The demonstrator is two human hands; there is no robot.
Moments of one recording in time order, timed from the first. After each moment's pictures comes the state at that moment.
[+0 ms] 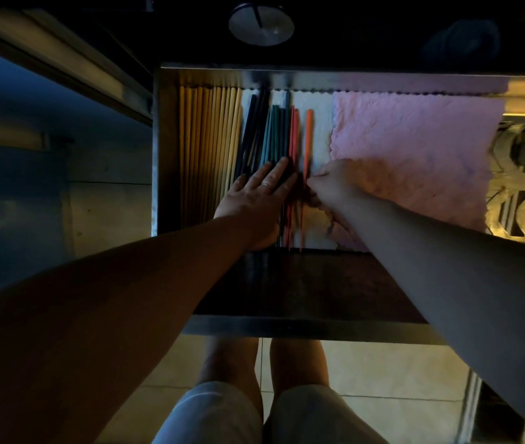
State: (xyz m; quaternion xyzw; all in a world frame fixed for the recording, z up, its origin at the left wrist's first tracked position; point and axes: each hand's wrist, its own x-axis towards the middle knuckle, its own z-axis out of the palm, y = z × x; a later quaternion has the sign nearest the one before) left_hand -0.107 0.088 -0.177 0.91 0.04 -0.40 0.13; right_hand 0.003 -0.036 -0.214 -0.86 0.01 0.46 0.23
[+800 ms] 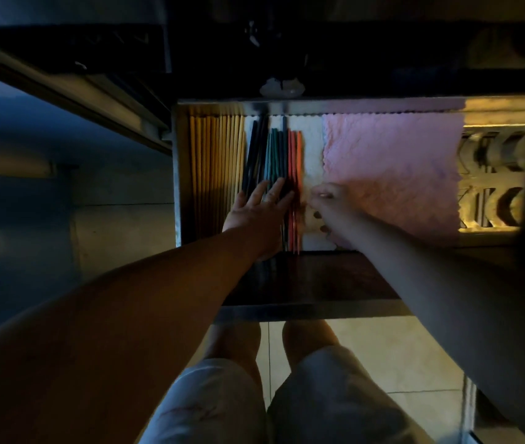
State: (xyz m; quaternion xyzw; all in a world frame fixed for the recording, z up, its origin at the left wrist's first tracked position) left_hand -0.111 0.093 -0.150 0.90 0.03 -0.43 0.11; right_hand -0.025 -0.042 -0.157 -0.82 0.10 0.44 0.36
